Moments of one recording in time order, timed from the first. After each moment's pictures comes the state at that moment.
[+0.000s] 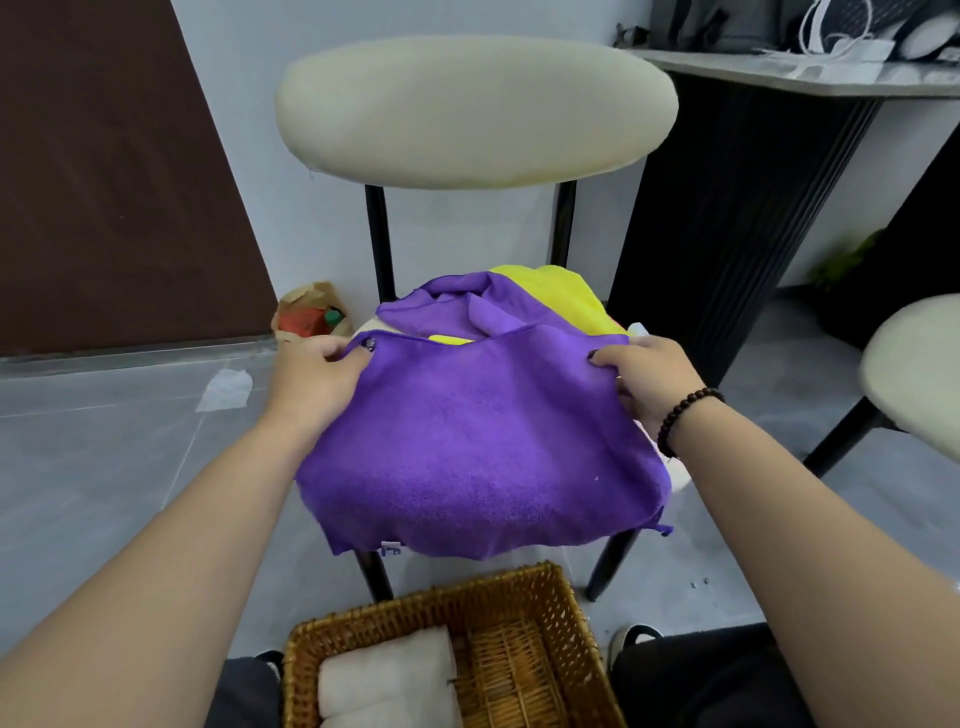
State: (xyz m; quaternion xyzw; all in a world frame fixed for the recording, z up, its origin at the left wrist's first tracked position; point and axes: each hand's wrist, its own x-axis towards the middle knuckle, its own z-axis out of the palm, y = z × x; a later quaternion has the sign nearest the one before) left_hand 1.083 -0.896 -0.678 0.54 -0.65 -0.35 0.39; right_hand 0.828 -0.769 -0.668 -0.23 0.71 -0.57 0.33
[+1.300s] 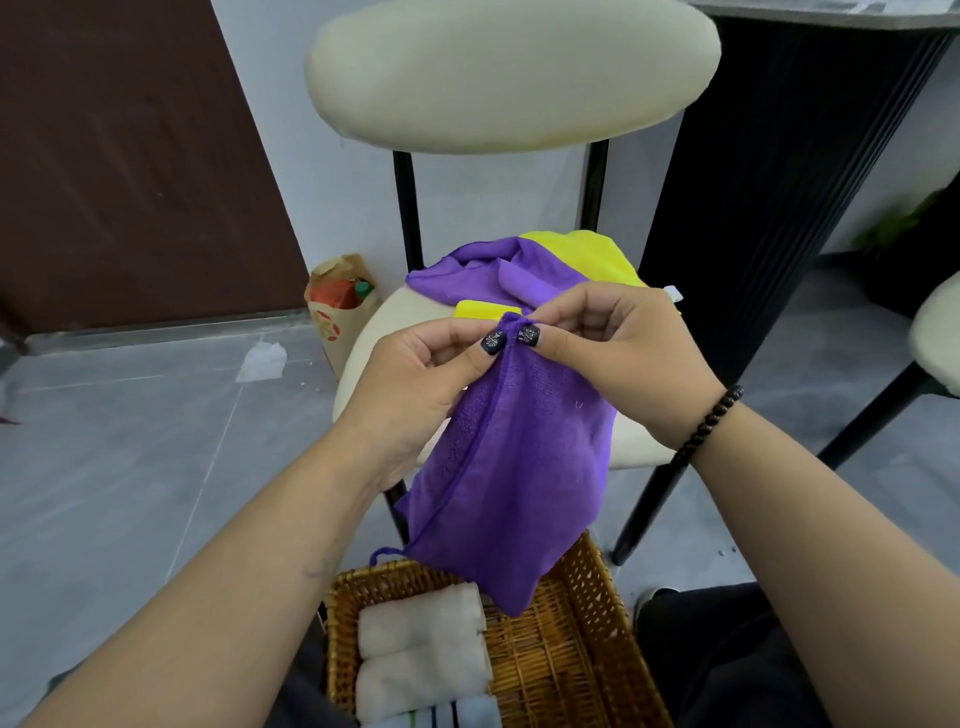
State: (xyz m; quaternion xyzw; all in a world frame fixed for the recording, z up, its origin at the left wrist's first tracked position) left_hand 1.074 -0.794 -0.651 0.30 -0.57 -0.67 0.38; right_hand 0.917 -0.727 -0.633 -0.54 0.56 -0.56 0.28
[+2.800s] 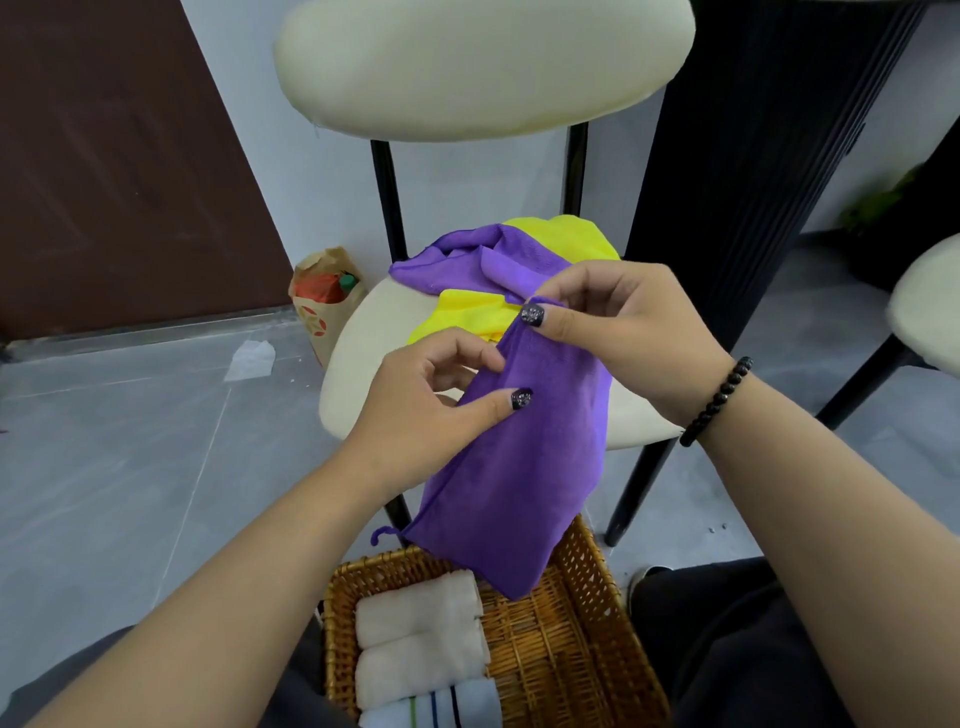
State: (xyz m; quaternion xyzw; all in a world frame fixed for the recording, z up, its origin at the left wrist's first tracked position) left_hand 1.075 -0.785 -0.671 0.27 -0.76 -0.47 0.37; right_hand 0.903 -0.717 -0.630 -0.54 0.57 -0.56 0.27
